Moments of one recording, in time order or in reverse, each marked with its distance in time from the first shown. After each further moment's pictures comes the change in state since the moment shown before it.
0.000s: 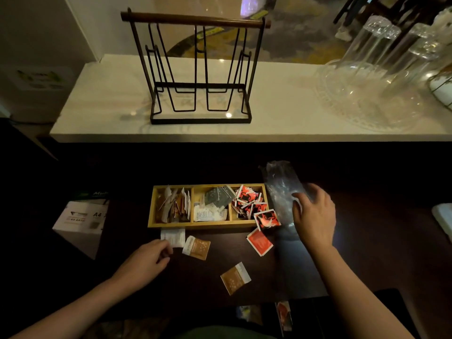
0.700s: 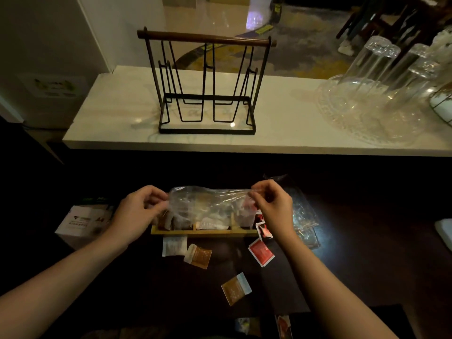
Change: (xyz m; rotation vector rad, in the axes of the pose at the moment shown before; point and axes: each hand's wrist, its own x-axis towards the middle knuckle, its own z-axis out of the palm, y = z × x) left_hand 0.016 0.043 -0.097 -0.512 0.468 0.026; right_hand 0.031 -0.106 -0.033 1.117 -0.153 0.145
